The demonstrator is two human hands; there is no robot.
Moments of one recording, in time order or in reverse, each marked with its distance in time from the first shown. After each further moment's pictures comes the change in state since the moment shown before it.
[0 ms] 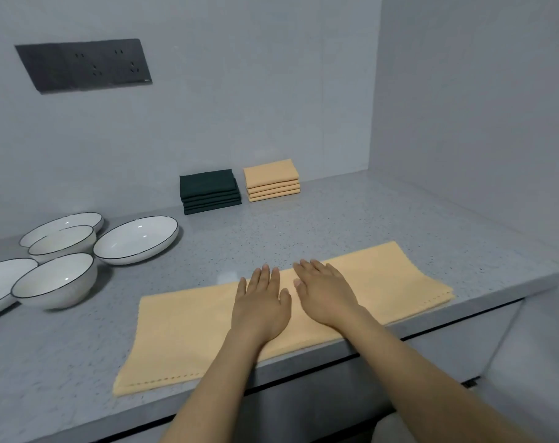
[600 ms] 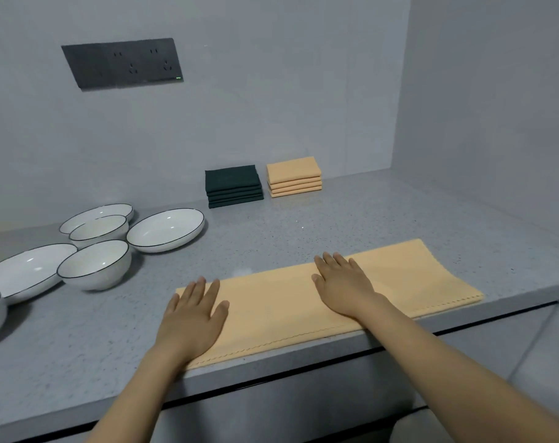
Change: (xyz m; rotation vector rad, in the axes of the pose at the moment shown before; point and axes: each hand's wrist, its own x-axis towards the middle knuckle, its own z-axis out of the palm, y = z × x) left_hand -0.061 -0.135 -0.022 0.065 0.047 -0.213; right_hand 0.006 -0.013 -0.001 -0.139 -0.108 0.044
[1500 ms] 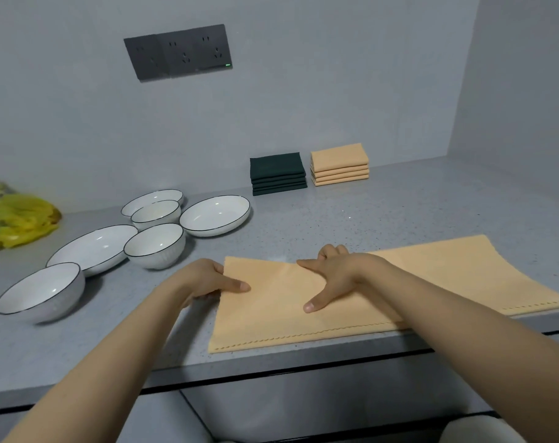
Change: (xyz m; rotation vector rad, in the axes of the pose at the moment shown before) left_hand 0.016 -0.049 -0.075 -0.684 -0.277 -0.249; right_hand 0.026 -0.077 -0.037 -0.124 -0.437 -0.241
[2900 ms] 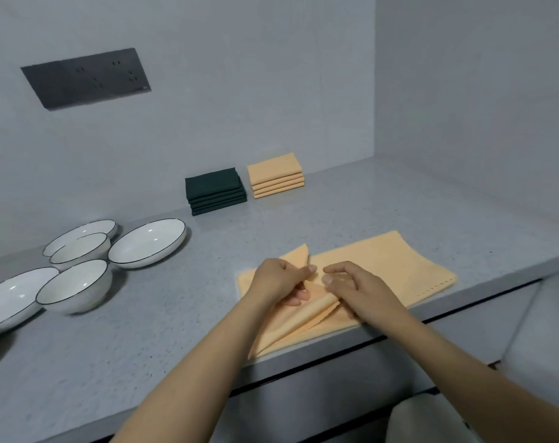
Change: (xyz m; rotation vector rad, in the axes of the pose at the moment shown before) left_hand -0.001 0.146 0.172 -0.232 -0.067 0.196; right_hand -0.100 0.088 0.075 1.032 0.722 0.053
